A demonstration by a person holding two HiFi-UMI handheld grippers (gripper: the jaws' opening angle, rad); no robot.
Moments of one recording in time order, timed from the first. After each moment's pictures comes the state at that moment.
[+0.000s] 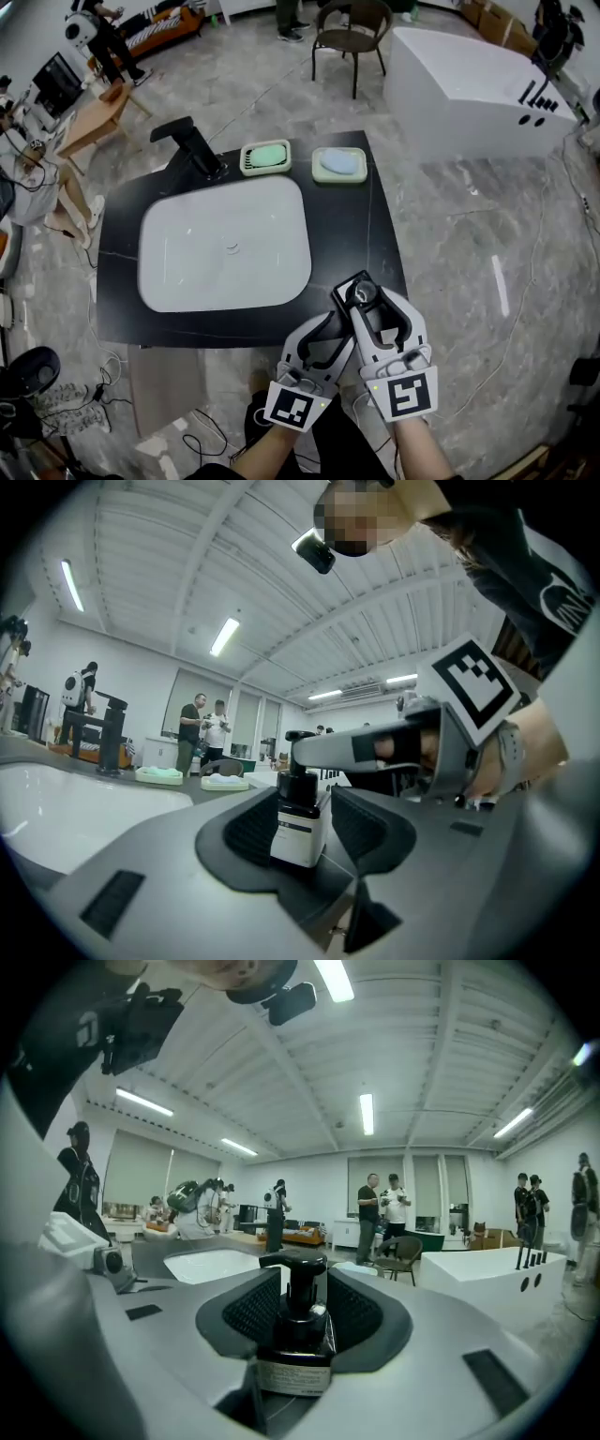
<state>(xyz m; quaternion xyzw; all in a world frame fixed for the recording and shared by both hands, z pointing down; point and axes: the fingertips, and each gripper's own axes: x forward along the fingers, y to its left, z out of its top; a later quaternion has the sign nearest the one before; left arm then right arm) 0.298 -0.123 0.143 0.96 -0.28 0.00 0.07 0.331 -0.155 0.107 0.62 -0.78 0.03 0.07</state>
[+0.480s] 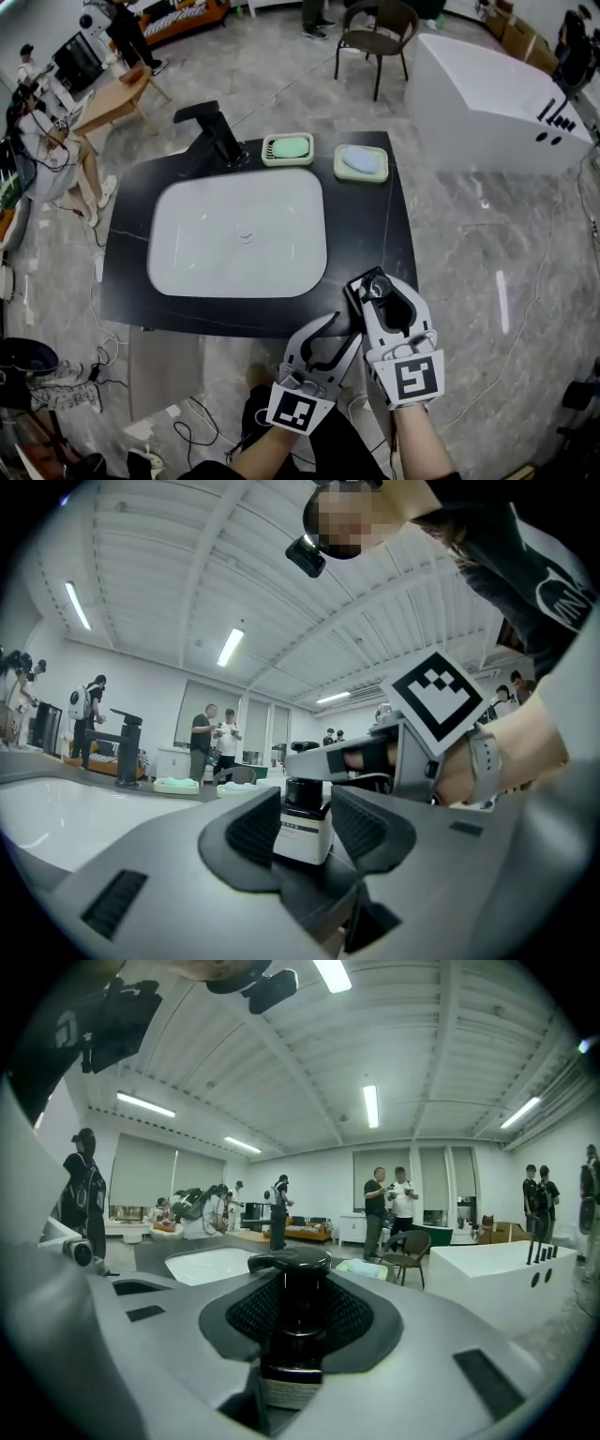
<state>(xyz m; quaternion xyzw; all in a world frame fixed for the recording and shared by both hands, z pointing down) 0.284 -0.115 0.143 0.96 -0.28 0.05 -0.01 0.324 -0.174 0.116 0.60 -0.80 0.05 0.09</state>
